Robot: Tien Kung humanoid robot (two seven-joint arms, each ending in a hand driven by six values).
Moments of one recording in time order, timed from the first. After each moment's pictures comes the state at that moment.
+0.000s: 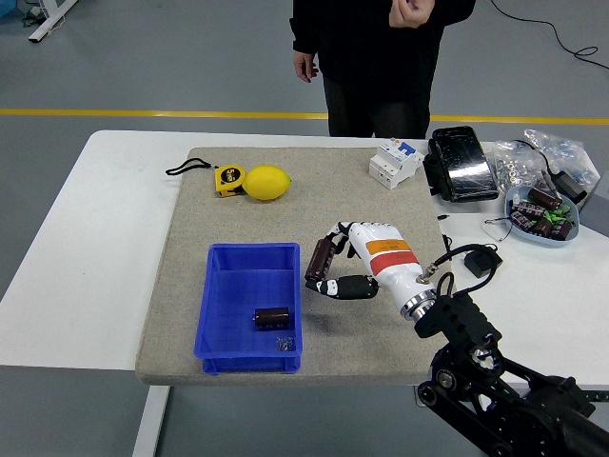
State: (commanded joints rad) left arm -0.14 0.03 -1.17 -0.18 1.11 0.15 0.24; right arm 0.52 -0.06 0.66 1.22 -2.04 -0.42 -0.17
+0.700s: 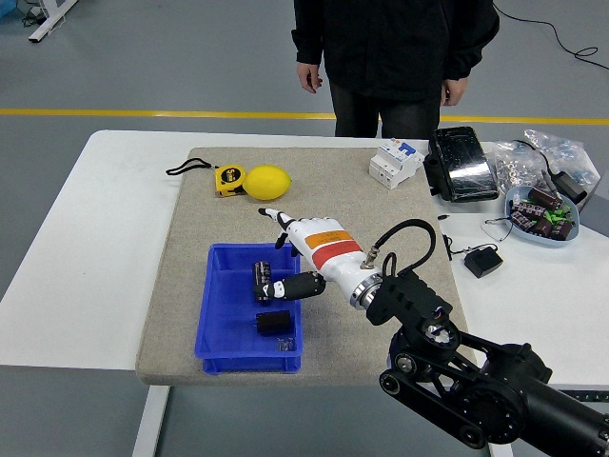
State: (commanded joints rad) left arm -0.14 0.04 -1.17 -0.18 1.11 0.16 0.24; right arm 0.65 0.00 0.55 1.20 -1.97 -0.29 -0.24
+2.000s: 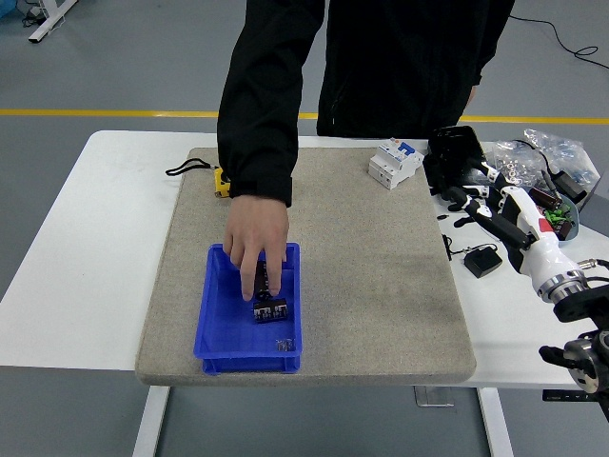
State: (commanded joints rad) left arm -0.14 0.02 -1.24 -0.18 1.16 0.16 0.24; right arm 0.17 -0.25 1.31 1.47 -0.99 -0.05 -0.04
